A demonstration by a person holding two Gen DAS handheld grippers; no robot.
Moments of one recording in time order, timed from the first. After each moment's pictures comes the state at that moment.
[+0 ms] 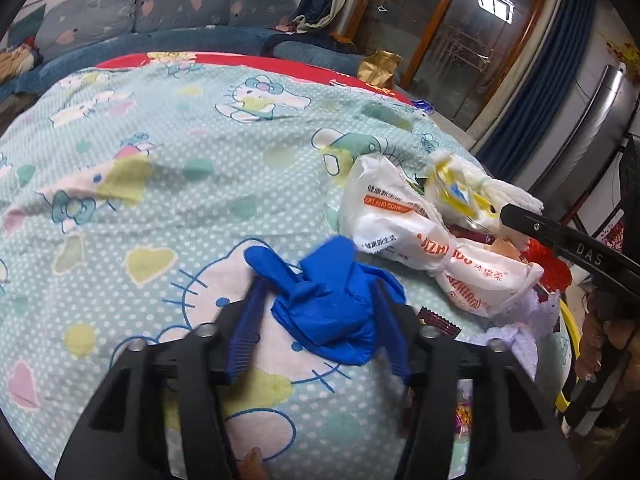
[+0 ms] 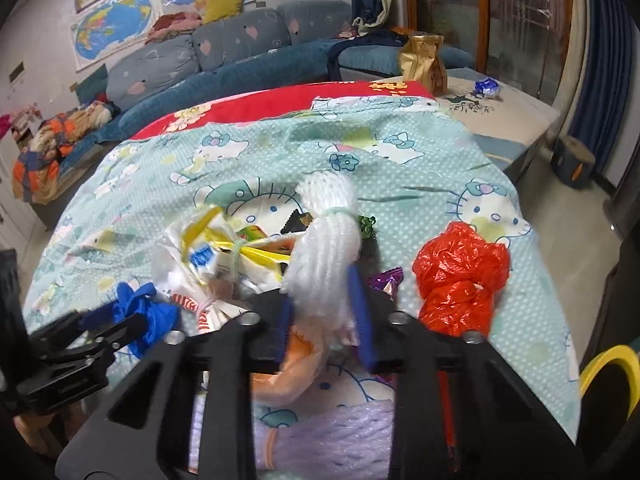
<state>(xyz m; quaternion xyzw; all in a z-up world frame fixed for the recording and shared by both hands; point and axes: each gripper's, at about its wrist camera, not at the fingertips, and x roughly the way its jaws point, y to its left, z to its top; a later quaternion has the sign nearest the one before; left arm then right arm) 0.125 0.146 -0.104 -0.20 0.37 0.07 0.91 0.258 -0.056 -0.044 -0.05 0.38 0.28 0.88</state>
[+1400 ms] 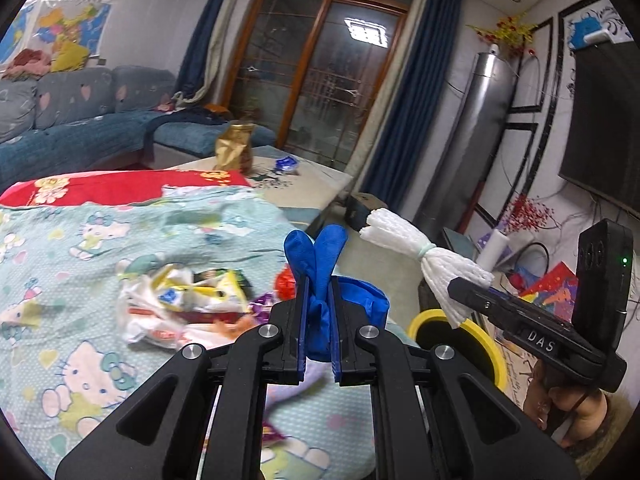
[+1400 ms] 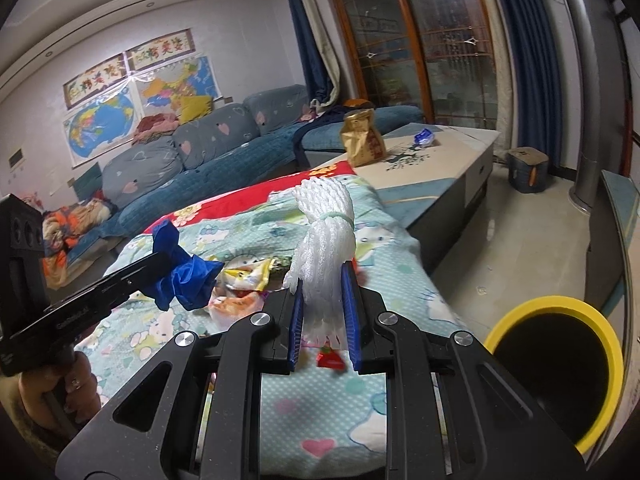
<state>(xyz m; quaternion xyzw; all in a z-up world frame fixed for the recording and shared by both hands) 0.108 -0.009 0.022 -0.12 0.24 -0.11 0.96 0.166 -0.228 0.021 0.07 0.26 0.24 0.93</state>
